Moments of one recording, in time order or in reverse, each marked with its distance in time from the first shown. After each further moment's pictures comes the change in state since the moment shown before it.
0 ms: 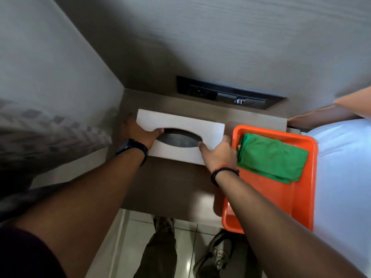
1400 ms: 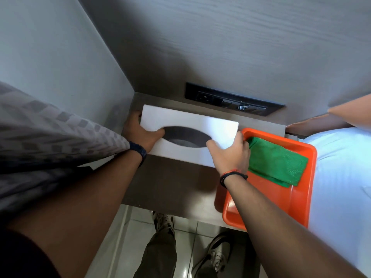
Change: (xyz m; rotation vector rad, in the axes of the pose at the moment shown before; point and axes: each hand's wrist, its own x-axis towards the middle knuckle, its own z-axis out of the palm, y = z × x) left_hand -0.031 0.011 -0.041 -0.239 0.090 0.172; right_hand -0.021 -0.009 -0.029 0.097 0.187 -0.043
